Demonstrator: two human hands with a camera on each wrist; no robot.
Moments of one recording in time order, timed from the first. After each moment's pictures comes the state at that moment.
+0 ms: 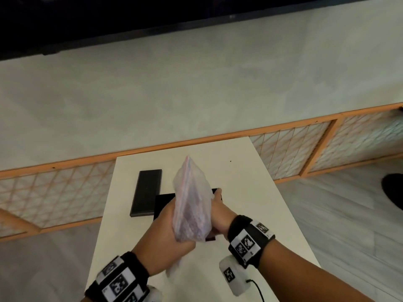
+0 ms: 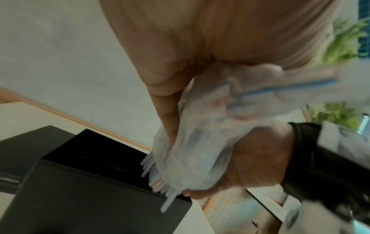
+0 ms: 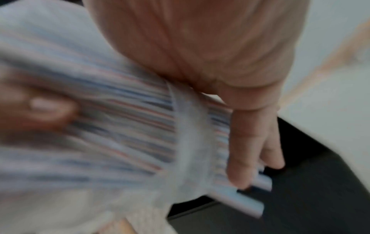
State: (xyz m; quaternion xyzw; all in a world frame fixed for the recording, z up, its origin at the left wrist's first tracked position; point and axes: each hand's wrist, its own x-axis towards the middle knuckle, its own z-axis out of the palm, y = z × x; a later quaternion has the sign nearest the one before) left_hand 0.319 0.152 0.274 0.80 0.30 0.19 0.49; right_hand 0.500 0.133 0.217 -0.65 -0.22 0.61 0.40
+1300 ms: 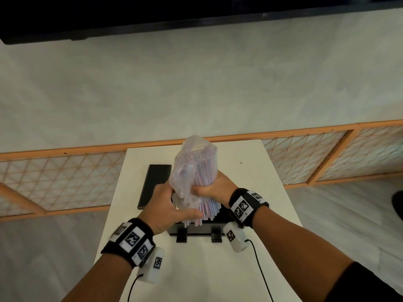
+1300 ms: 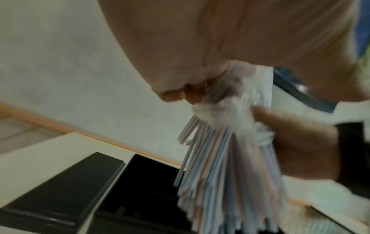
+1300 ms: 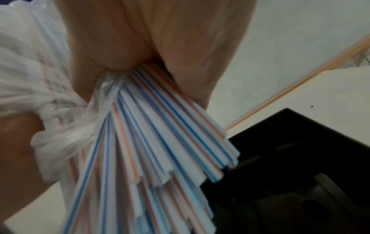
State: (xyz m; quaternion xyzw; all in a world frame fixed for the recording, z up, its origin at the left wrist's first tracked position) left_hand 0.315 0.236 0.237 0.76 0.35 0.21 0.50; right_hand 0.523 0.199 0.222 -0.59 -0.46 0.49 0.45
